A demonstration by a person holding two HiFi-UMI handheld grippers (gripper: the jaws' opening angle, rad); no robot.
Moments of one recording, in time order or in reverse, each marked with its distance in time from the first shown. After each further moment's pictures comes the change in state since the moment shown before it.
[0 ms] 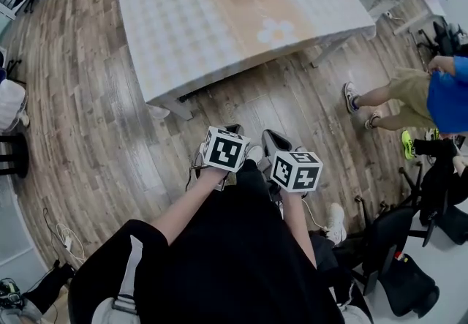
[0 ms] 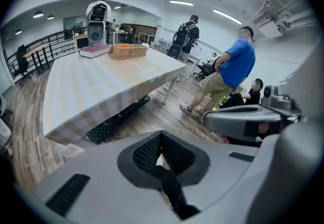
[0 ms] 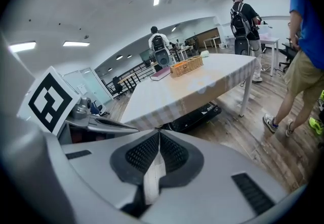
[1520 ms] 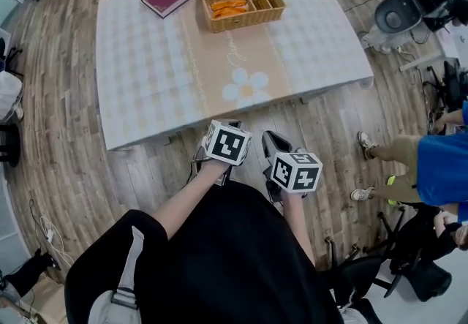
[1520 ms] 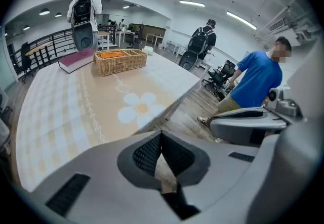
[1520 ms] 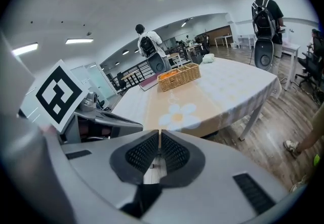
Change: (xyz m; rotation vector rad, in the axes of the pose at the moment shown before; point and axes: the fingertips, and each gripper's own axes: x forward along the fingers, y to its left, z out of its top) left arm 0.157 0.002 0.229 -0.079 -0.021 0.050; right arm 0.089 -0.173 0.188 -0.088 0.060 0.072
